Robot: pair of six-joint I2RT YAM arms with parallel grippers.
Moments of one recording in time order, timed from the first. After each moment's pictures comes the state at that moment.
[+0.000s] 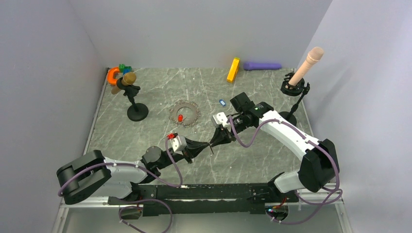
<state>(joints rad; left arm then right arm) -1.00 1.24 0.17 1.33 0.17 -0.12 0.58 1.41 1.10 -0.86 -1.15 -1.18</state>
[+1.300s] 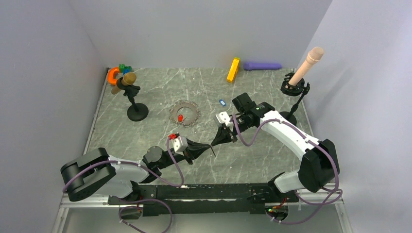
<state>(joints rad) -1.00 1.29 0.17 1.37 0.21 -0.15 0.55 1.41 1.09 -0.87 -1.20 -1.19</state>
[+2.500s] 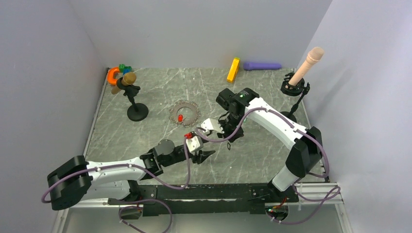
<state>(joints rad) -1.07 1.09 0.35 0.71 0.13 0.06 0.70 1.60 1.45 -1.37 -0.36 -1.11</state>
